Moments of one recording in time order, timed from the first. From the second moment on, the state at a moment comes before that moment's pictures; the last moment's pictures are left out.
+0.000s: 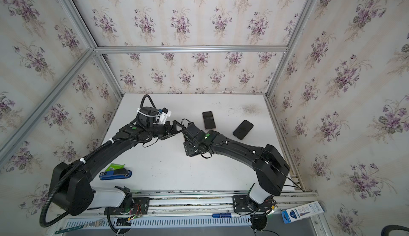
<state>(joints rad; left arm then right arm) -0.41 1.38 1.03 -0.40 0.58 -0.65 0.90 1.58 1.17 -0.64 0.11 0.51</state>
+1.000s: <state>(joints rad) -0.38 1.48 1.02 -0.31 0.74 -0.65 0.89 1.49 1.10 -0.51 0.07 0.48</state>
